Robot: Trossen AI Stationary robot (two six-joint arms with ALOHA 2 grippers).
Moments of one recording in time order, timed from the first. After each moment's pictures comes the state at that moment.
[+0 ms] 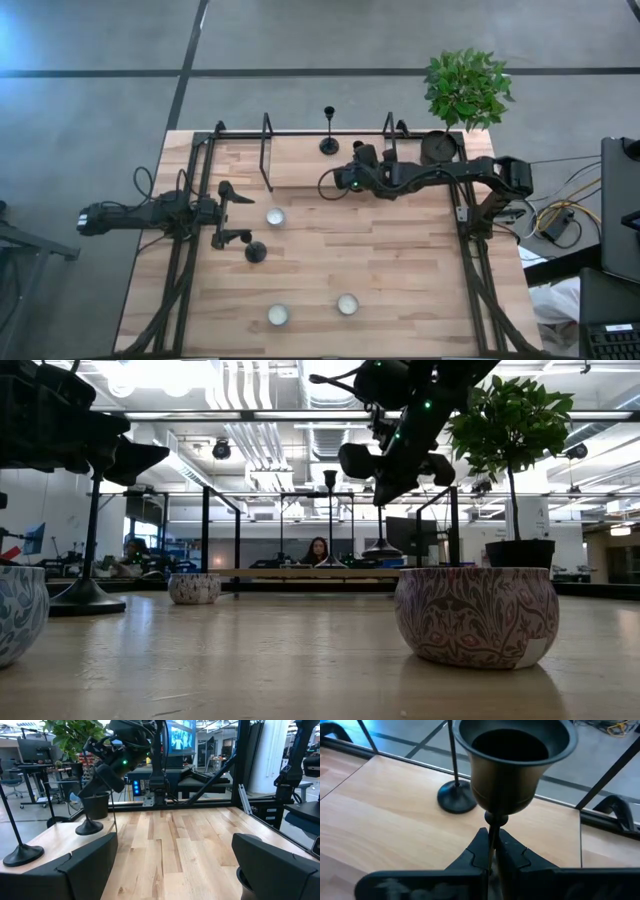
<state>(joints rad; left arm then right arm) 0.00 0.04 0.01 0.02 0.02 0.04 -0.15 1.67 1.16 -0.41 0.83 0.80</state>
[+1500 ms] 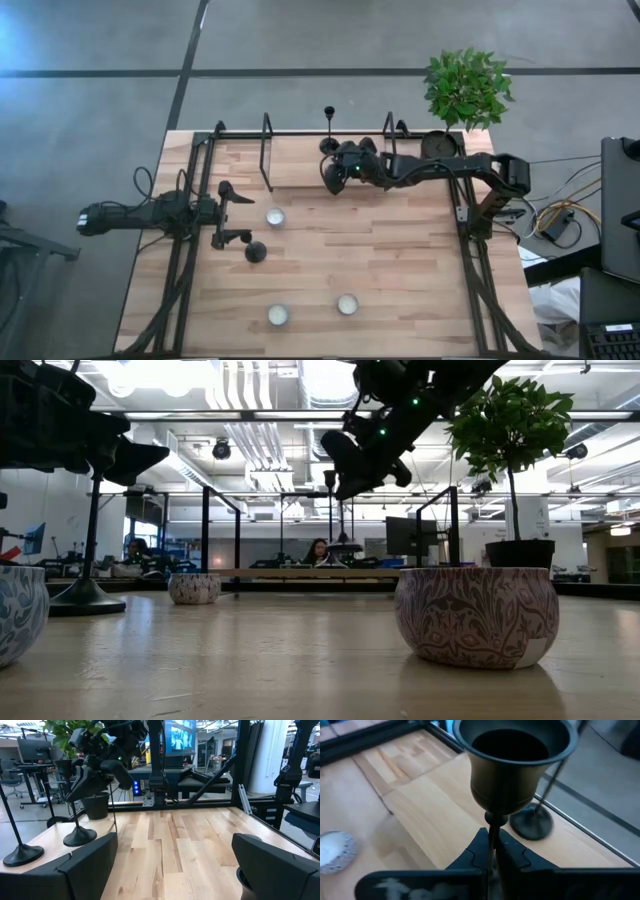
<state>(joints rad) 0.00 0.04 0.01 0.02 0.02 0.04 -0.23 1.68 1.15 -0.10 0.44 0.31</state>
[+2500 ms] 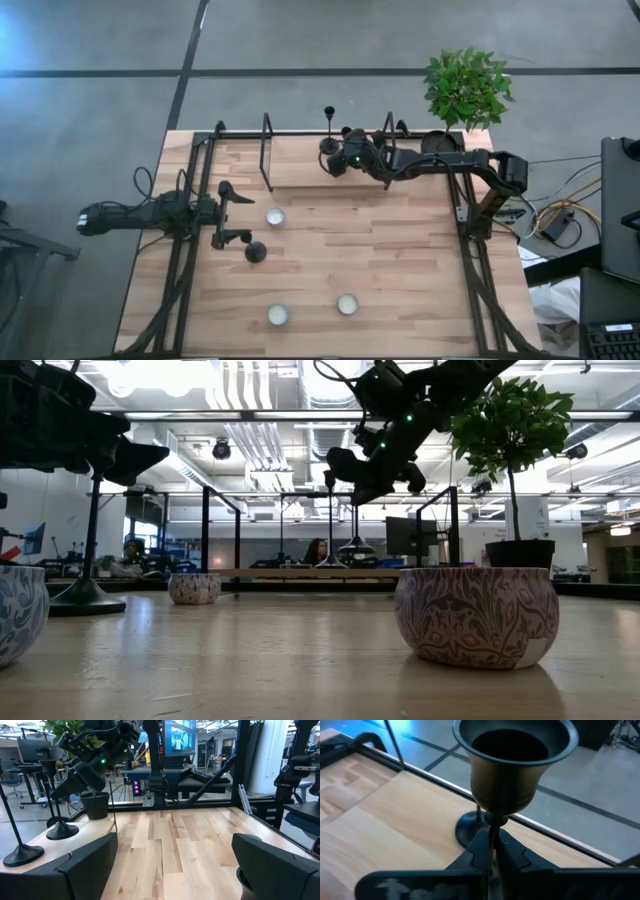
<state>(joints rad) 0.00 0.04 0.01 0.02 0.02 0.04 -0.30 1.70 1.15 -0.11 0.61 0.44</state>
